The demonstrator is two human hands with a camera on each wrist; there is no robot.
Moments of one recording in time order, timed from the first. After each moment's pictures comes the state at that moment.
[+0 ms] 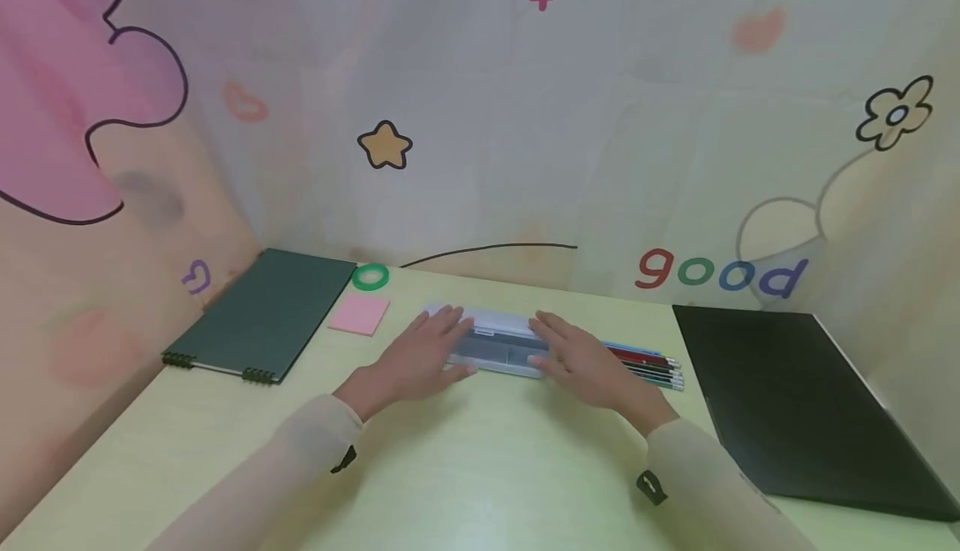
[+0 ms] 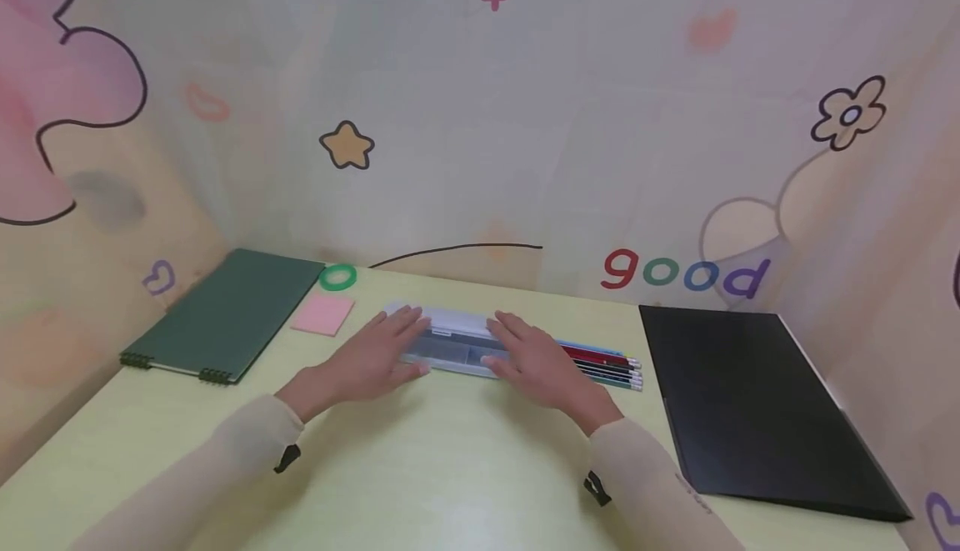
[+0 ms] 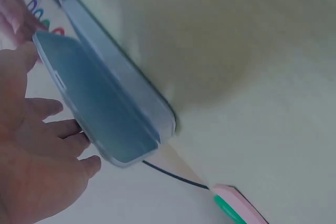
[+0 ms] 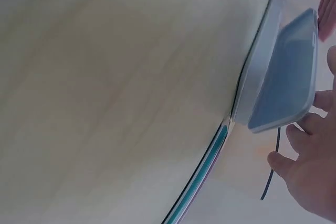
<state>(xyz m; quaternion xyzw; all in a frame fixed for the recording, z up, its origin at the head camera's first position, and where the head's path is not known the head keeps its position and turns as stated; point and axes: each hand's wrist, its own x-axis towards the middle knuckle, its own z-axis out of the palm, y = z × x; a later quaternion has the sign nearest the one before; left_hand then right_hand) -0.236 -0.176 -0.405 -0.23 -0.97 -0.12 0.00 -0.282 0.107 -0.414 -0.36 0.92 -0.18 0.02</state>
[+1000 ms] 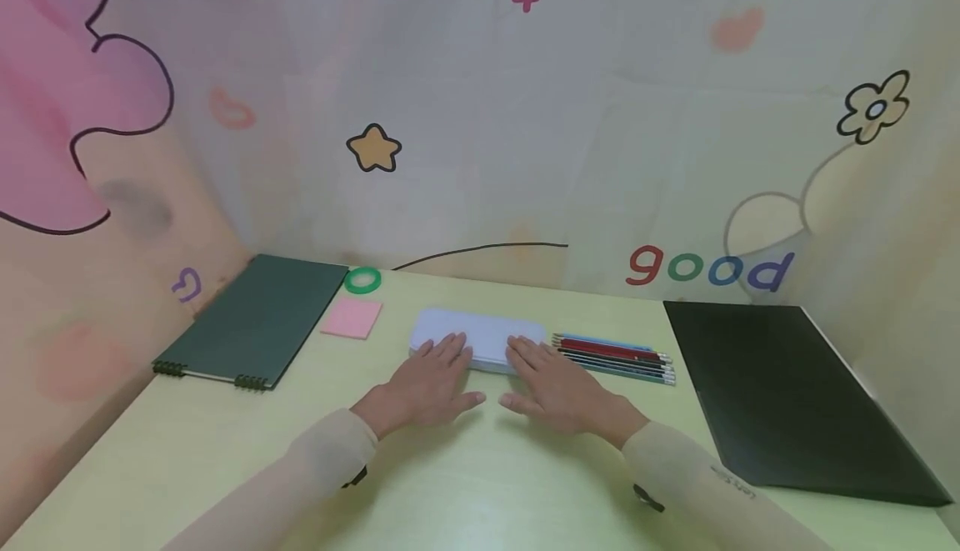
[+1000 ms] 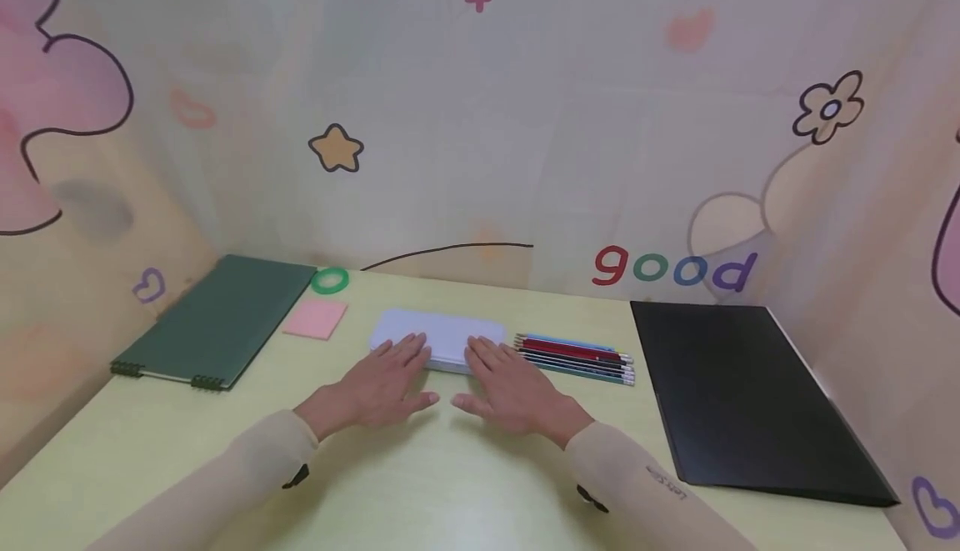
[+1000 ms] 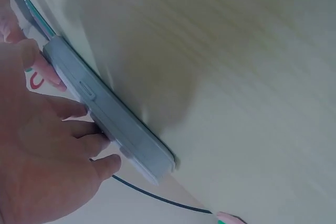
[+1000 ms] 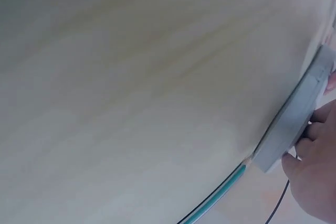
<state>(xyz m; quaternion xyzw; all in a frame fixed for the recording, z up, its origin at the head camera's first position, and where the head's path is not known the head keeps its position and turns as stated) -0.225 -0.148 -0.427 -0.21 -0.97 -0.03 -0.07 -0.260 0.090 -0.431 -0.41 0.91 -0.02 0.03</state>
